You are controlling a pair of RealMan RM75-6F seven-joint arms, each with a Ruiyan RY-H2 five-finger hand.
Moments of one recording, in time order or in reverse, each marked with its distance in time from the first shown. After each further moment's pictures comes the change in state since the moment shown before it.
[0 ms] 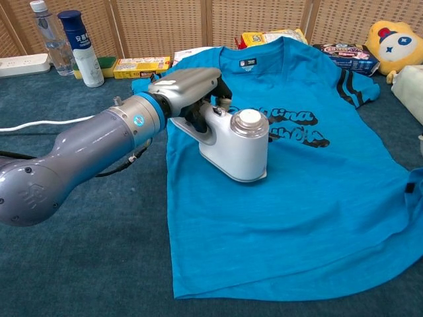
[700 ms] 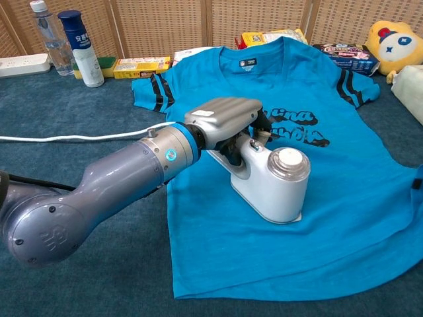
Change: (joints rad) left arm -0.027 -0.086 0.049 -0.002 0.068 -0.009 -0.023; right arm -0.014 0.008 0.002 -0.002 0.007 0.021 0.021
